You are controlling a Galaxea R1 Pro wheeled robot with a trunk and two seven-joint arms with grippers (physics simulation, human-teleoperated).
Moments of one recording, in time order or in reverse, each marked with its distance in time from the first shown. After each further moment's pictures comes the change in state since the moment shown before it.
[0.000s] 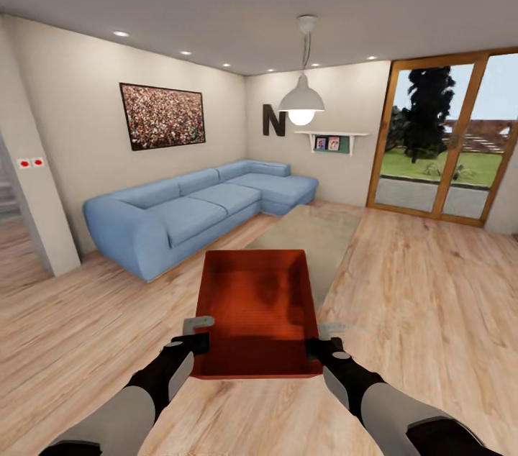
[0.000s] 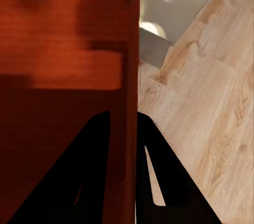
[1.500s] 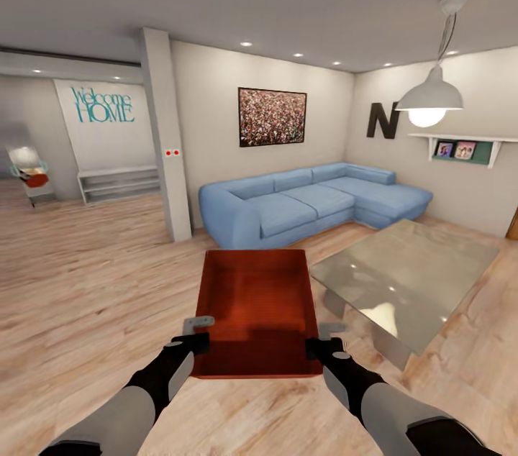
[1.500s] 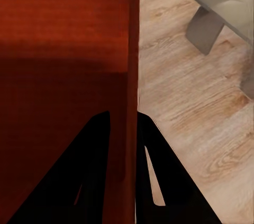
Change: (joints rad) left arm 0.000 0.000 -0.001 0.000 0.001 0.000 0.001; right arm 0.000 0.000 -0.001 0.000 0.000 0.000 0.001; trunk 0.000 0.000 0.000
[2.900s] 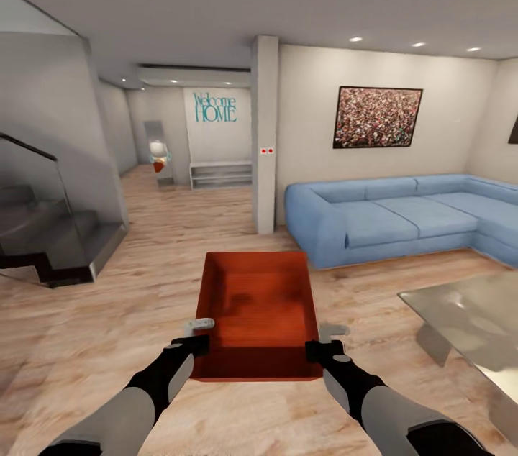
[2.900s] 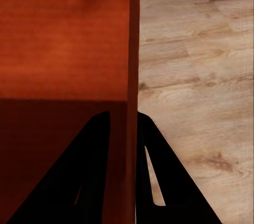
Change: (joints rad) left arm 0.000 0.001 -0.002 0.017 -0.001 -0.007 -0.004; right arm 0.011 0.001 -0.008 -0.001 0.003 -0.001 -0.001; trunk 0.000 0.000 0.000
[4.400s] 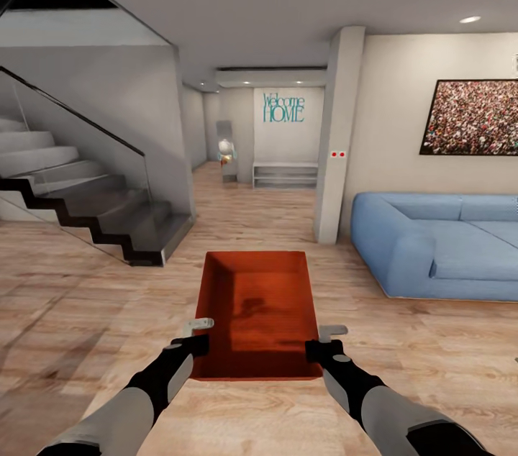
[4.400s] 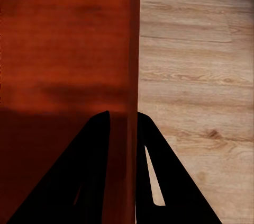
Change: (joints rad) left arm 0.001 0.005 -0.020 0.001 0.024 -0.010 -0.002; right arm 0.000 0.001 -0.002 0.000 0.002 -0.006 0.001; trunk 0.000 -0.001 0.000
